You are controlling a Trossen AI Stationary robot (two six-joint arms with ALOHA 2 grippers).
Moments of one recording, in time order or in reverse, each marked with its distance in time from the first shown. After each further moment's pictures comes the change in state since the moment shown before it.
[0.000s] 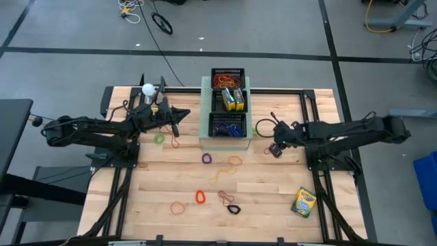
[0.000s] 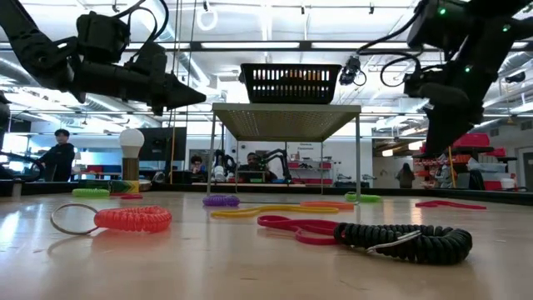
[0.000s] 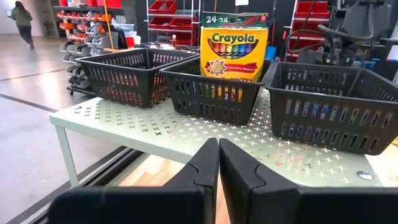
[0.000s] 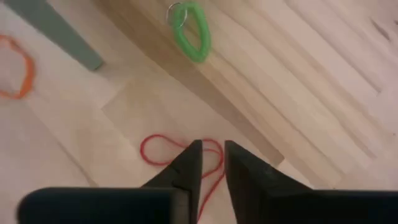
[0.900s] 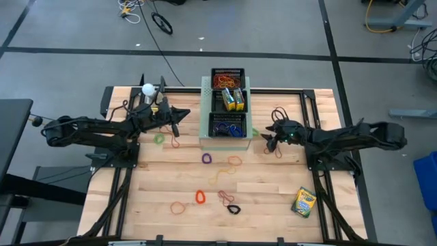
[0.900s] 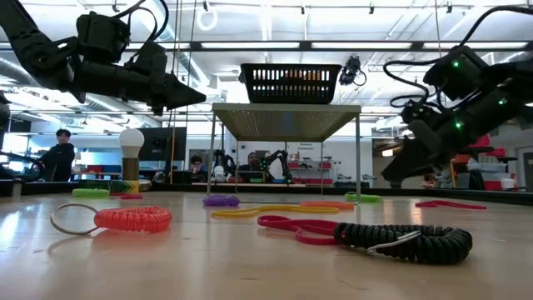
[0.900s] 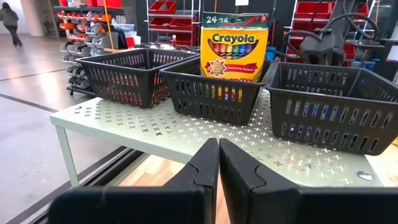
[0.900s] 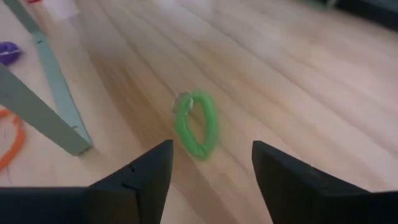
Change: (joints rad) left arm 0.000 0.001 0.000 0.001 0.001 -0.001; right arm -0.281 0.069 -0.497 1.174 -0.162 -0.434
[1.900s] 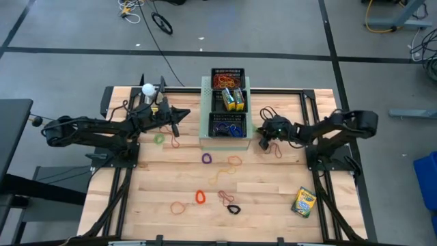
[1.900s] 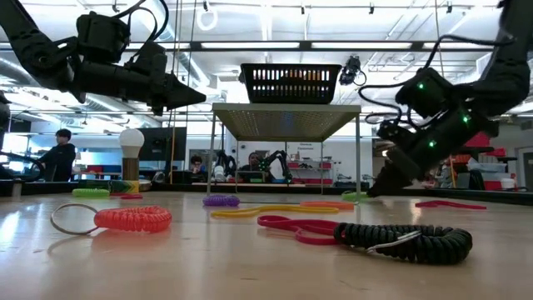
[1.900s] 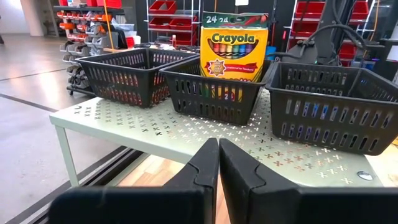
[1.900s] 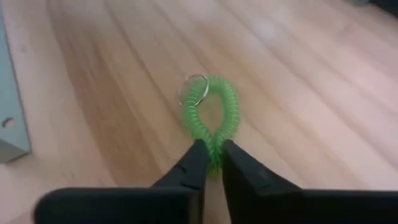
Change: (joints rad) left arm 0.000 0.000 0.000 0.000 0.000 0.000; right arm -0.069 0.380 0.108 0.187 -0.043 -0.148
